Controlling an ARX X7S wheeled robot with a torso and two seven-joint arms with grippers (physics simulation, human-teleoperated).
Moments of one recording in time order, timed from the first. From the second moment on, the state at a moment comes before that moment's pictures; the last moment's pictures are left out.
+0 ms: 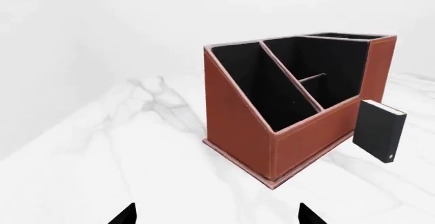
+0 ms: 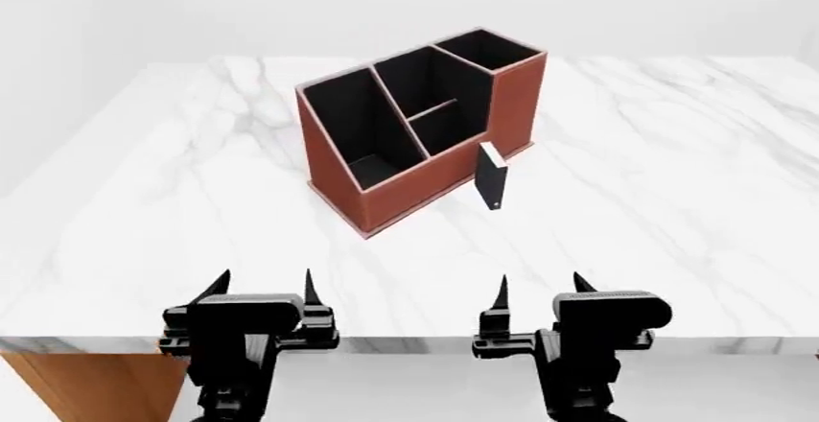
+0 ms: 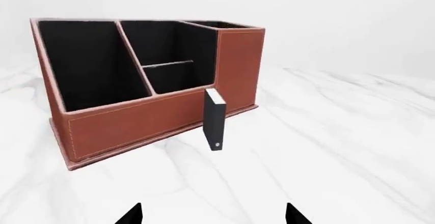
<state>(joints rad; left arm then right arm) -0.08 -0.12 0.10 0.24 -0.11 -0.32 -0.16 0.10 0.12 -0.13 -0.26 0.07 0.41 0.15</state>
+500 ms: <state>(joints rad) -0.15 -0.15 0.10 0.39 -0.16 -0.48 -0.20 0.19 0.15 -0.14 -0.42 0.12 0.65 0.15</state>
